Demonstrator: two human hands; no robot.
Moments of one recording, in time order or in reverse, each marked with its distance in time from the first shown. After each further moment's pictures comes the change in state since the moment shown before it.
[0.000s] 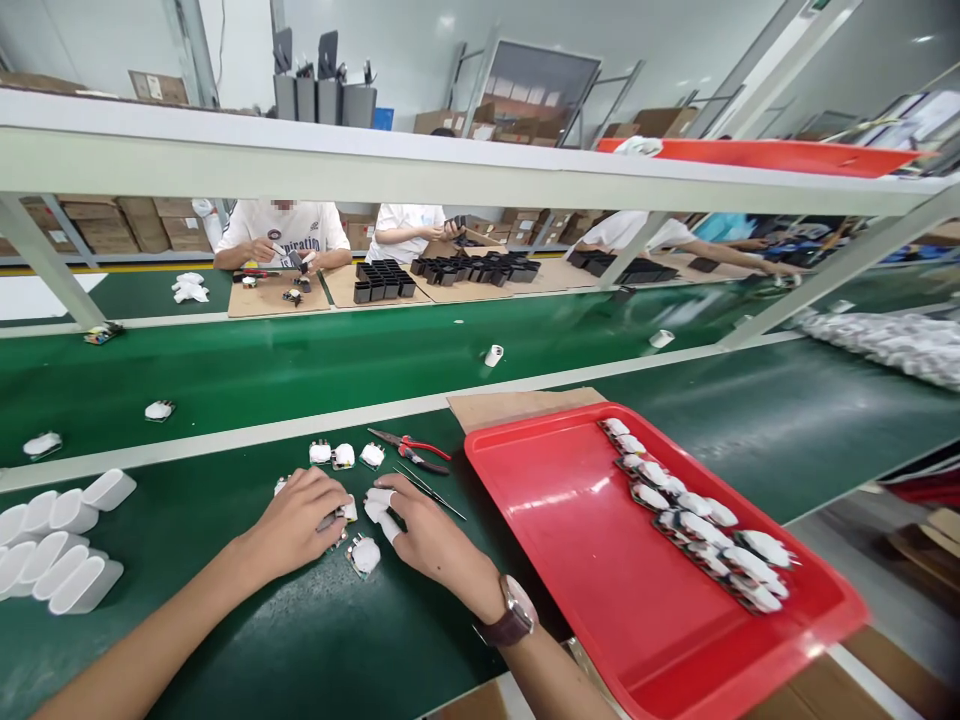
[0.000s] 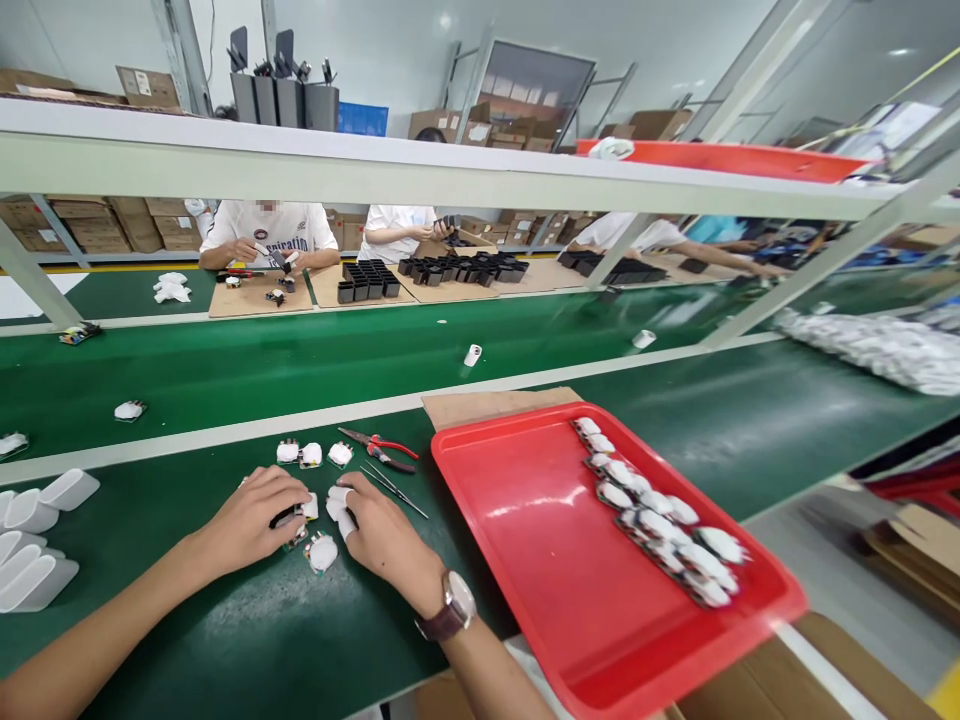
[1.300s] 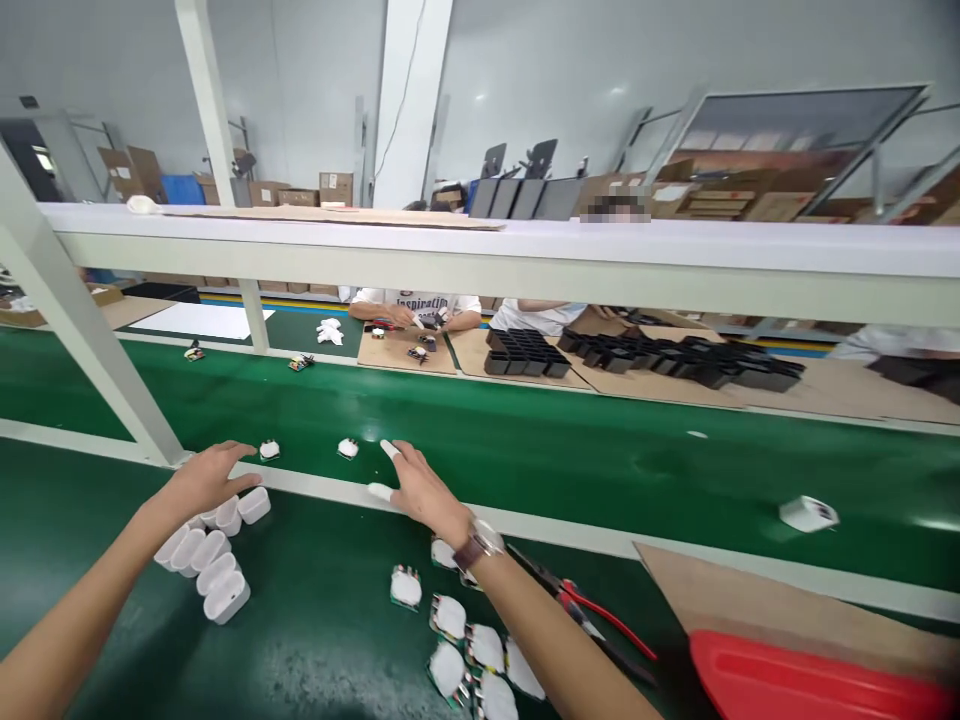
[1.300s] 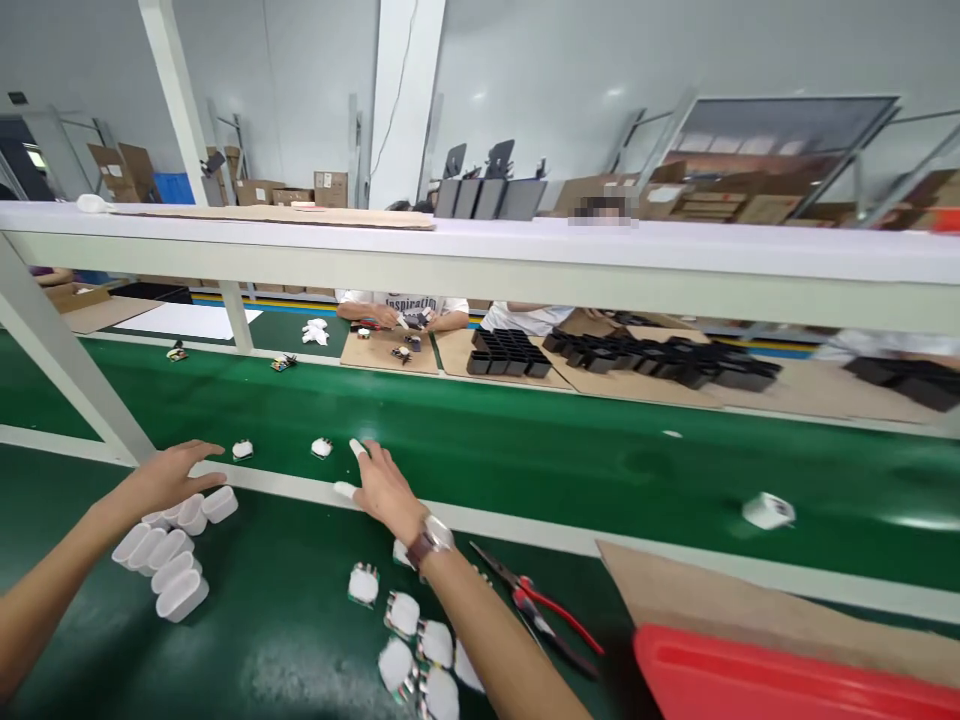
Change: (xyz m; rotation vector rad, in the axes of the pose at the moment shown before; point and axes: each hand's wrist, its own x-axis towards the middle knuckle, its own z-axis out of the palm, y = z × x) left_hand -0.168 -0.141 -0.193 0.294 0.078 -0.910; right_hand 0.252 -0.053 0.065 -0.142 -0.149 -0.227
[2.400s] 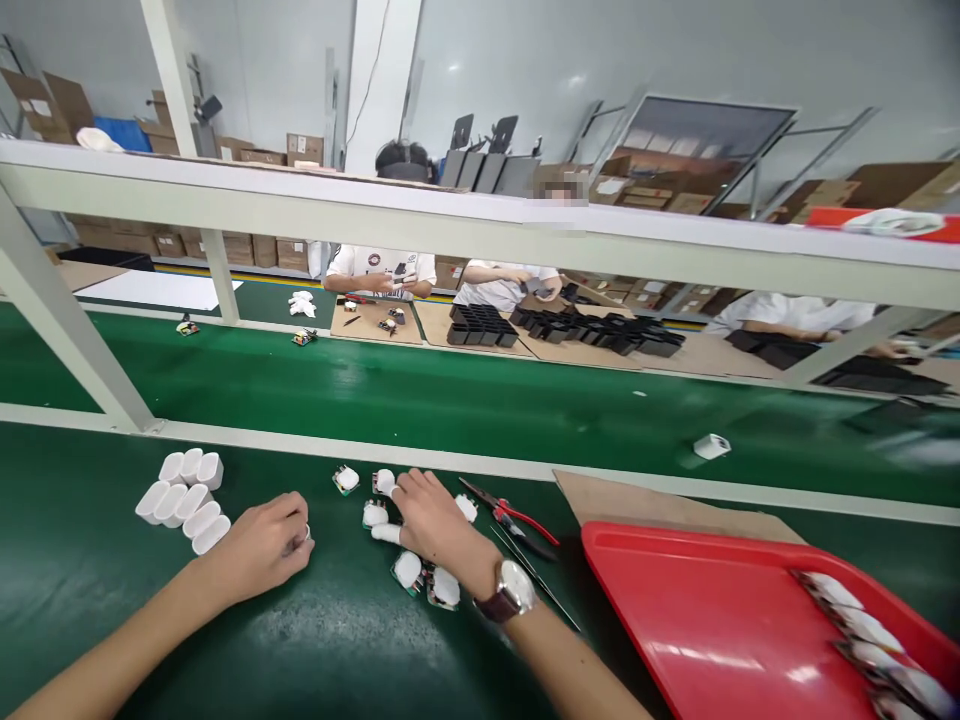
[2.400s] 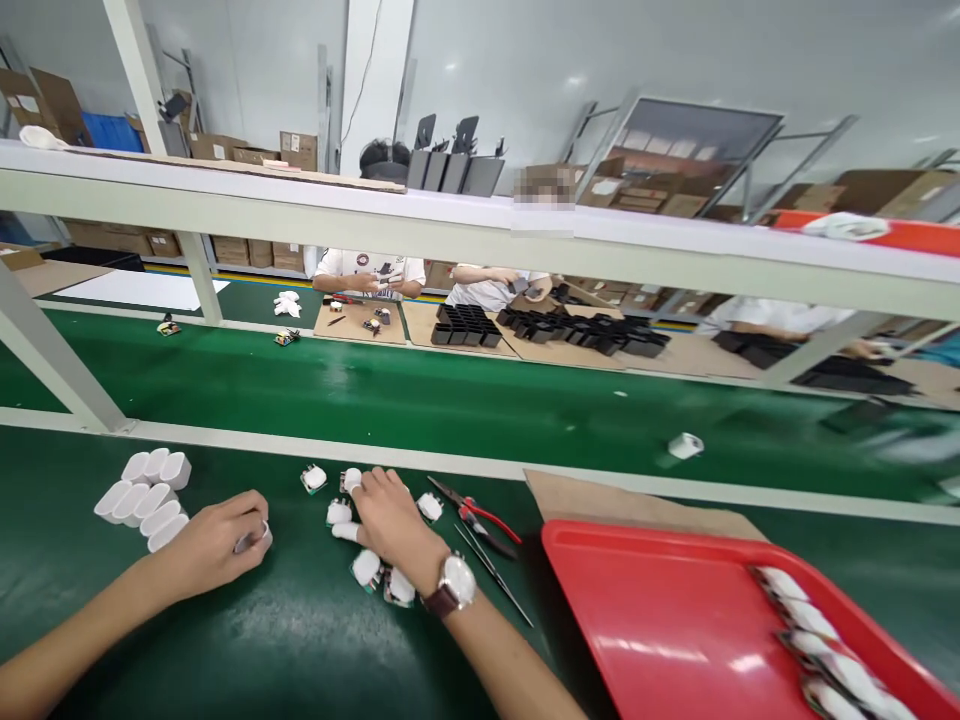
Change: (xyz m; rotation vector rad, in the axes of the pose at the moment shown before) left_hand -0.086 0.107 0.083 -0.235 0.042 0.496; right_hand -0.125 -0.026 -0.002 -0.235 -0.025 -0.143
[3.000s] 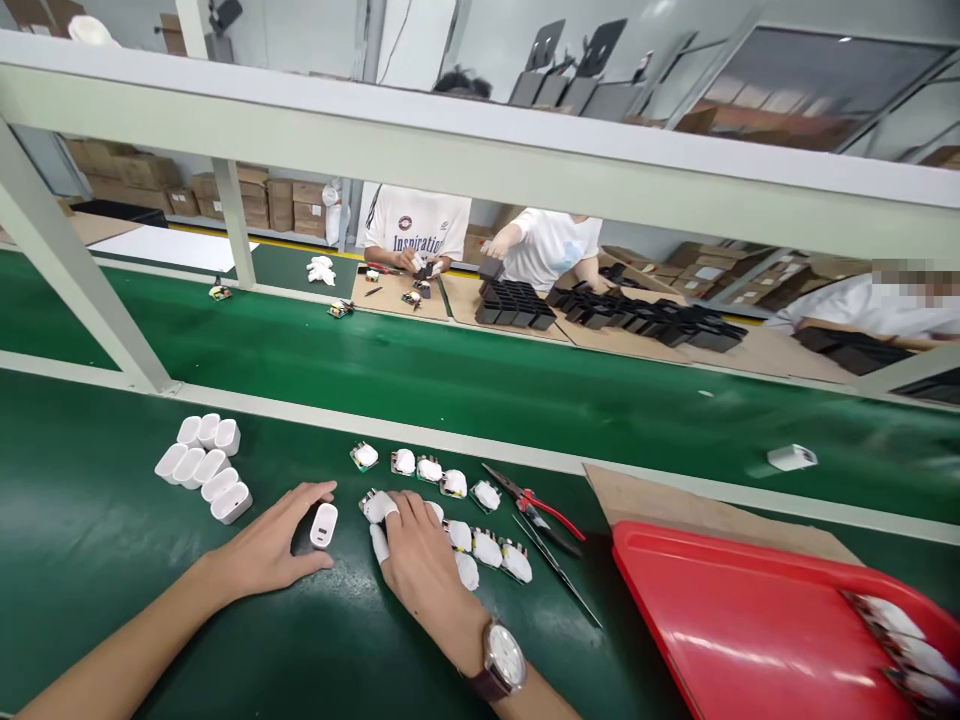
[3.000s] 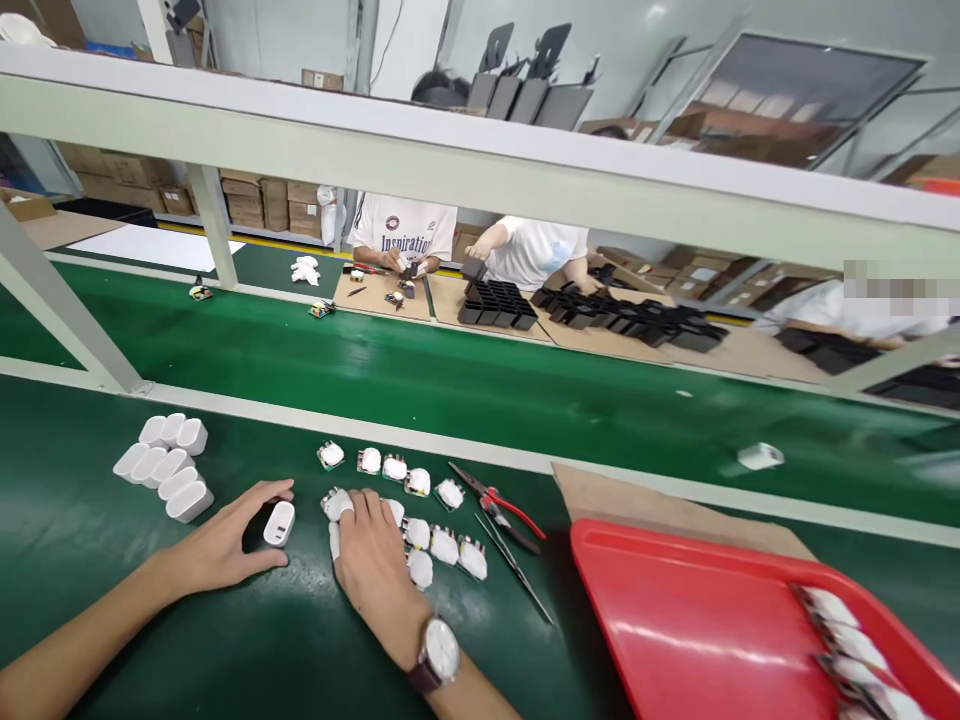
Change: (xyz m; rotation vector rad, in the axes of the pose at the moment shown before) left_hand -0.037 -0.012 0.032 -0.354 -0.105 -0.192; right_hand -0.028 -0.079 0.044 -0.011 0.033 0.102
